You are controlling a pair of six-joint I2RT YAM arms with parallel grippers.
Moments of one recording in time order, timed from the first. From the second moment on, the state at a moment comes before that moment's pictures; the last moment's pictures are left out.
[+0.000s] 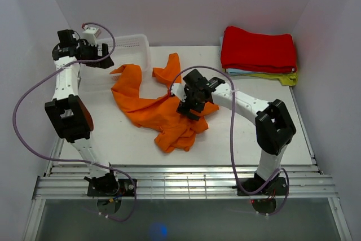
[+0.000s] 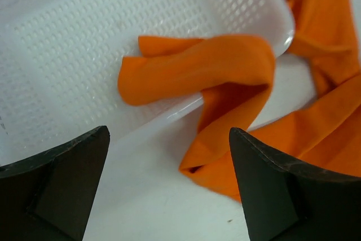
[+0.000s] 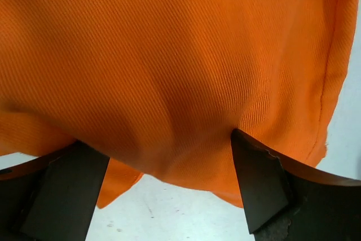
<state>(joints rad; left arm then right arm) 0.26 1.90 1.87 -0.69 0.60 0.31 0.73 1.80 1.44 -0.73 -0.14 -0.55</state>
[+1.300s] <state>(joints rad) 0.21 2.27 2.09 -0.97 0.25 0.86 0.34 1.10 0.87 -0.65 0.15 -0.88</state>
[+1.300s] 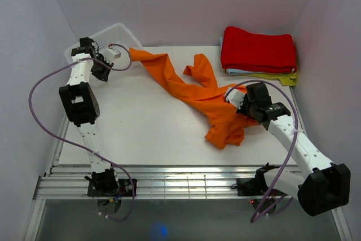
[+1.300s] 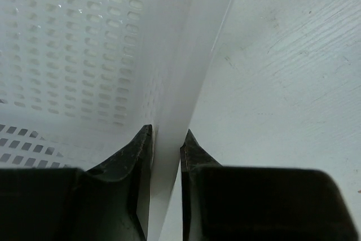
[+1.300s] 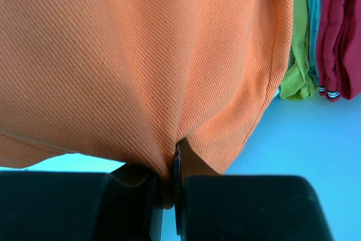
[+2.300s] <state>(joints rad) 0.20 2.04 1.94 -0.86 0.60 0.99 0.20 0.82 0.64 -0.60 0.11 -1.13</state>
